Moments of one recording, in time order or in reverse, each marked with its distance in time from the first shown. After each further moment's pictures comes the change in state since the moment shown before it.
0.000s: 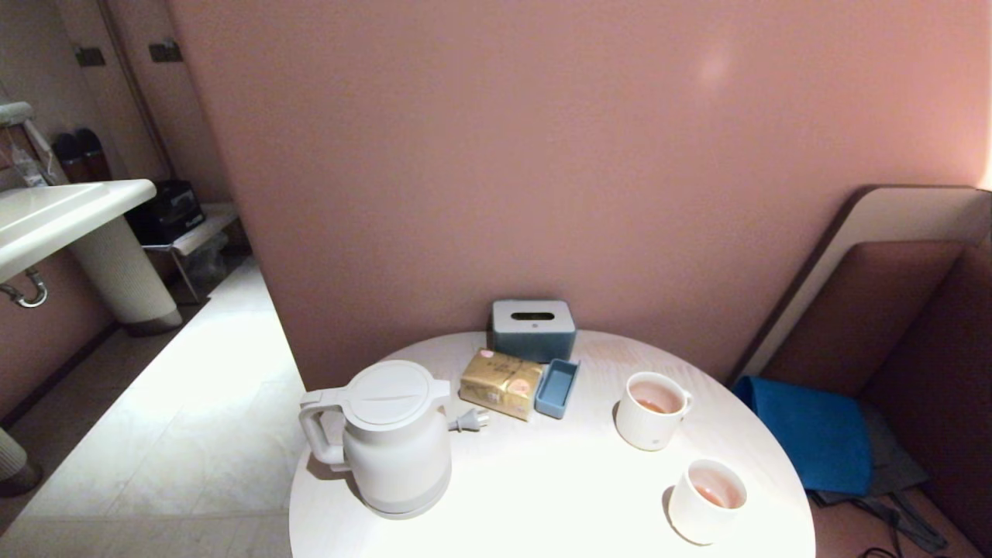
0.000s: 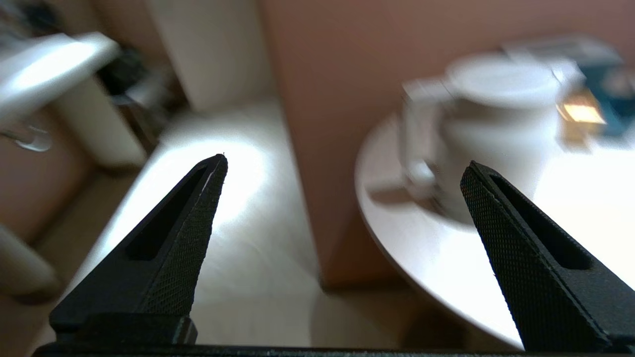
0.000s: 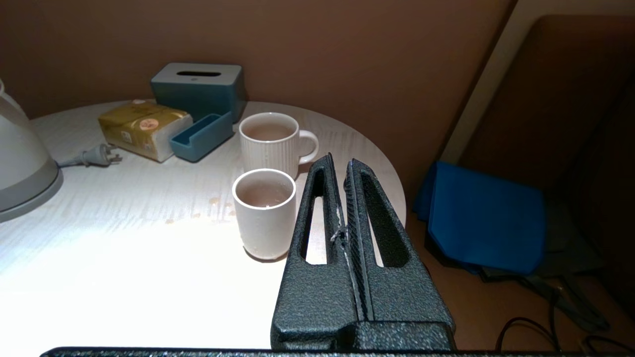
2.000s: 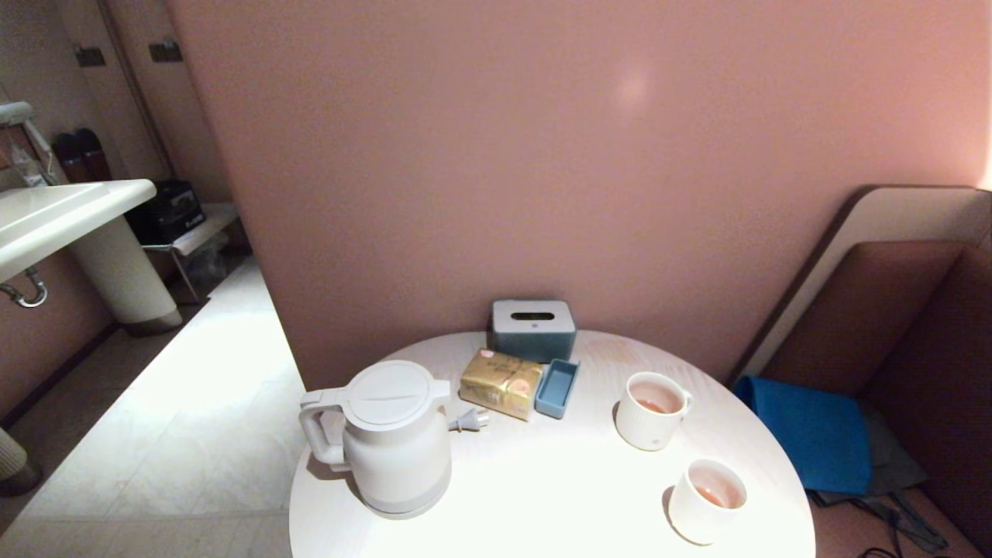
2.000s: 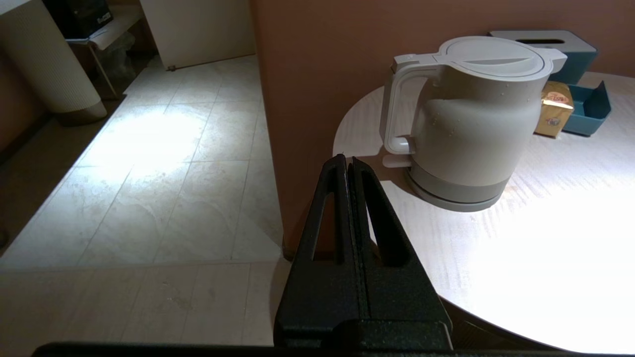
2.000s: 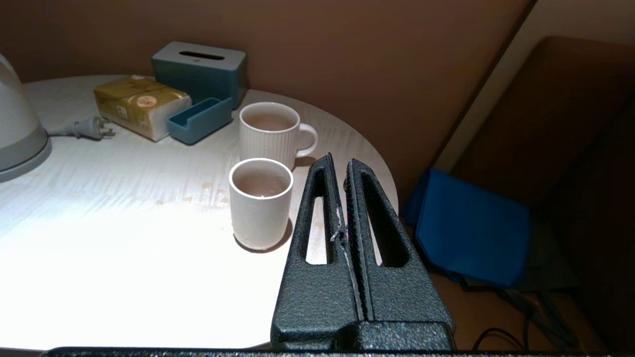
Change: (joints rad) left arm -0.004 0.000 0.001 0.080 -0.005 -0.129; right arm 0.000 0.000 0.000 0.012 0.036 -0.097
